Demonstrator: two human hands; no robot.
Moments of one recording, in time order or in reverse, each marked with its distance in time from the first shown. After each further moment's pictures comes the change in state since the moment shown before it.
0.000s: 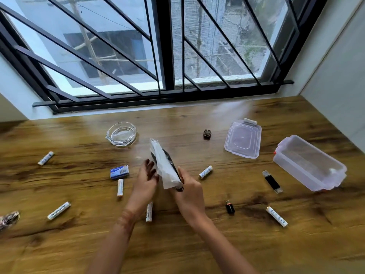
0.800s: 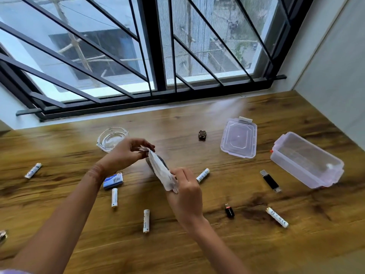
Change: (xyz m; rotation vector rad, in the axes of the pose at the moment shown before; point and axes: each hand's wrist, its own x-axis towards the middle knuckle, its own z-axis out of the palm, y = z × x) left_hand 0.080 0.067 -0.047 0.500 -0.453 0.315; right_hand 0.011 -0.014 -0.004 -0.117 0.273 -0.249
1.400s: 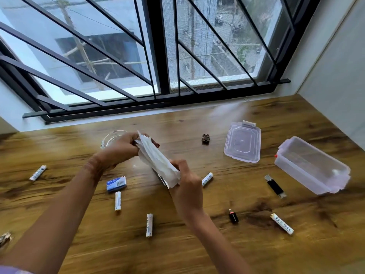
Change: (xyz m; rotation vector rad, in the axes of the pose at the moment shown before) left_hand 0.009 0.016 -0.018 -0.042 -0.033 0.003; right_hand 0.024 -0.014 -0.001 0.116 0.056 -0.038
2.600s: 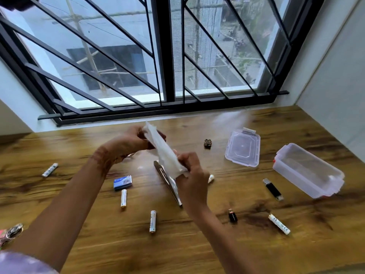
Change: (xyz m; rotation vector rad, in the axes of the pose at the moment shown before) left_hand -0.019 0.037 -0.002 -0.114 0.059 -0.020; right_hand 0.010 -0.029 -0.021 0.260 0.115 0.069
